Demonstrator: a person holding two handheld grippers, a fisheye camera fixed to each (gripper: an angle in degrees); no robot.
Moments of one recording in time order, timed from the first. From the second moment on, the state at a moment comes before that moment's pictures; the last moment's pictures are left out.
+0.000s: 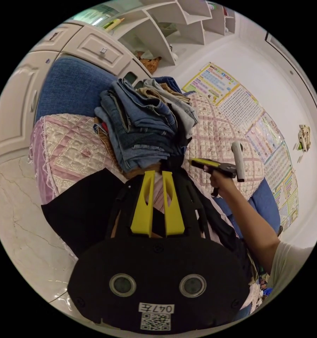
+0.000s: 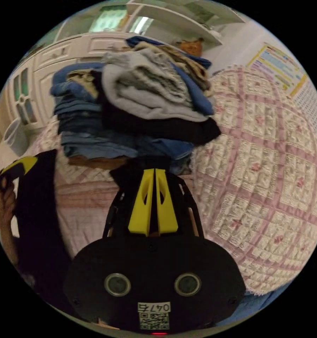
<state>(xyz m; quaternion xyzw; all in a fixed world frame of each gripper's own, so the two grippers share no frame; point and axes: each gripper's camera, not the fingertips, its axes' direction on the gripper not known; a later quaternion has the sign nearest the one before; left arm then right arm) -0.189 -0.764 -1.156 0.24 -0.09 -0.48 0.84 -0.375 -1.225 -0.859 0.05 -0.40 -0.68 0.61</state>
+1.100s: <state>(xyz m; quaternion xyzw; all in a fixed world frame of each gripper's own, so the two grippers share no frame) 0.043 -0.861 -1.261 0.38 0.14 -0.22 0.89 0.028 -1.477 -0.835 -0.02 -0.64 -0.57 0.52</state>
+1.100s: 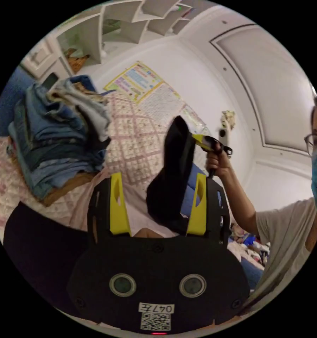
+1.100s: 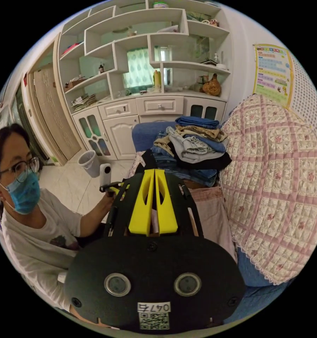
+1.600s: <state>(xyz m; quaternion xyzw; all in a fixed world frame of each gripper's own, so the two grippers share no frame) 0.060 -0.958 -1.250 0.31 0.06 -0.24 0.92 0.039 -1.451 -0.774 0.13 -0.55 -0.62 0.54</state>
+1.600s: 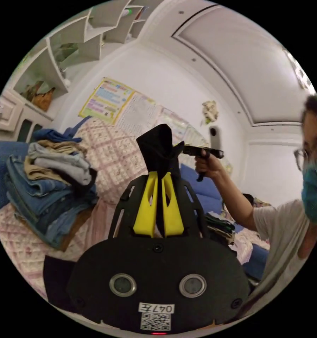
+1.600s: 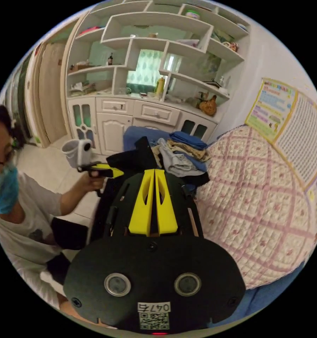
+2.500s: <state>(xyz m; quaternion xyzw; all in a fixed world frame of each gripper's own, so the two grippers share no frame) 0.041 -0.971 -0.925 0.02 -0.12 -0.30 0.95 -0.012 -1.388 -0.213 -0.14 -0.30 -0.62 0.71</state>
